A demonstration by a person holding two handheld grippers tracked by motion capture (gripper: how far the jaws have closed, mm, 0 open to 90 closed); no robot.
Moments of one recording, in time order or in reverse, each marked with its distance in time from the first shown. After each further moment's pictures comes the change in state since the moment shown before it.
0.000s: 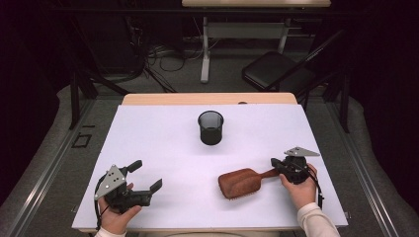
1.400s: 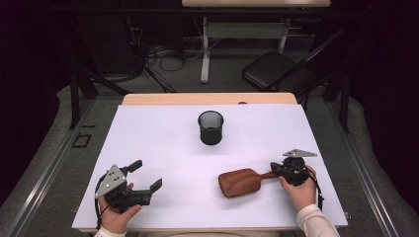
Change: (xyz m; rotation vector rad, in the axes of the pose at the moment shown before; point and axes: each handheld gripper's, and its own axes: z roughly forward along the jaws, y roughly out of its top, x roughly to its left) left arm 0.002 -0.002 0.002 0.007 0.000 -0.009; right arm -0.001 -0.007 0.004 0.079 0.015 0.018
